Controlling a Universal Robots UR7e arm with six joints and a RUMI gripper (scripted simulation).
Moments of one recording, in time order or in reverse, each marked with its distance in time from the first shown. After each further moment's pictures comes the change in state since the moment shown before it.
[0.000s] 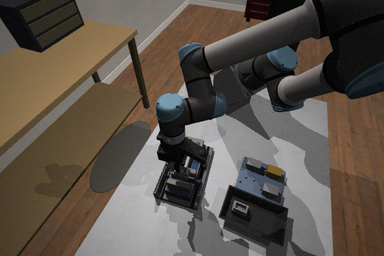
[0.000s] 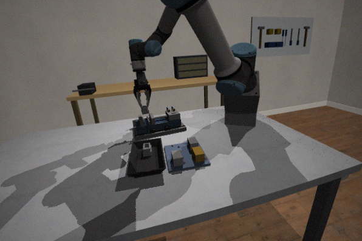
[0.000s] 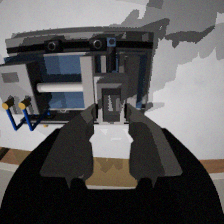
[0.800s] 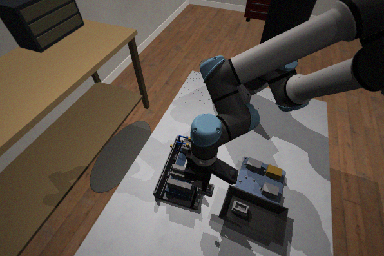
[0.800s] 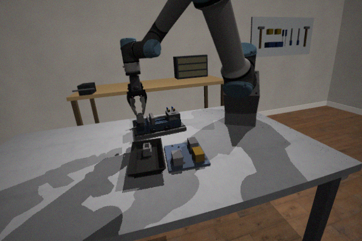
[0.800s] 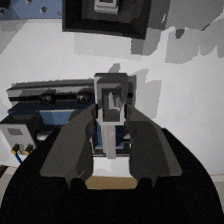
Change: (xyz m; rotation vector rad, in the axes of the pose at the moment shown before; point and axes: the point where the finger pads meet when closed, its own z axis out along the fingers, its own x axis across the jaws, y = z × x) arm 0.037 -0.105 0.005 -0.013 -0.016 0.028
